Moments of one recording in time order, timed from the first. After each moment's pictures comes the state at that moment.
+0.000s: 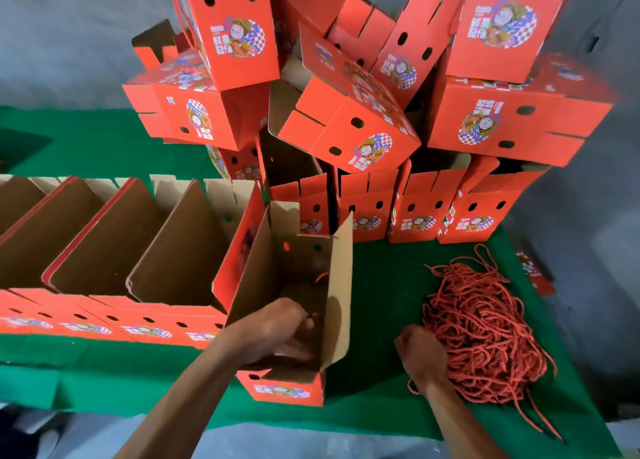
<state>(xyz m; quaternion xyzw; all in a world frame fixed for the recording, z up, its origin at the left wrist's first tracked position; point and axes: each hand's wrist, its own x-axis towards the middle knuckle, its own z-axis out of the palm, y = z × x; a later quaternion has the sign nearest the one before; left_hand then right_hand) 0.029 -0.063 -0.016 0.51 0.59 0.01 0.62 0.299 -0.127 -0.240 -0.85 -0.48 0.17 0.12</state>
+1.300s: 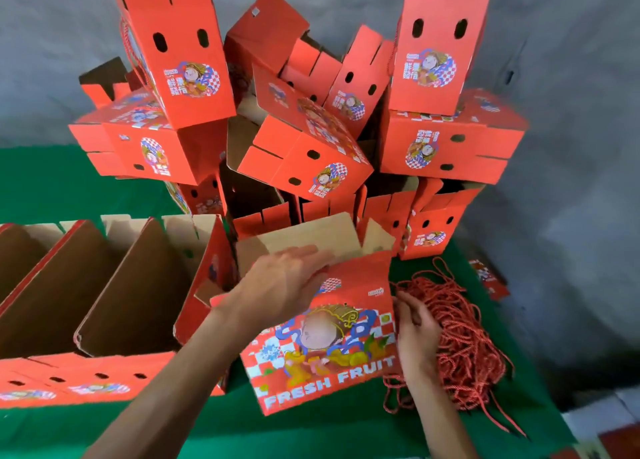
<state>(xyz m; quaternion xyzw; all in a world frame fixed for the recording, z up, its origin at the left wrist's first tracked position) 0.082 -0.017 0.040 0.95 0.25 0.17 0.05 0.303 -0.113 -0.153 -0.65 -0.18 0.27 0.69</state>
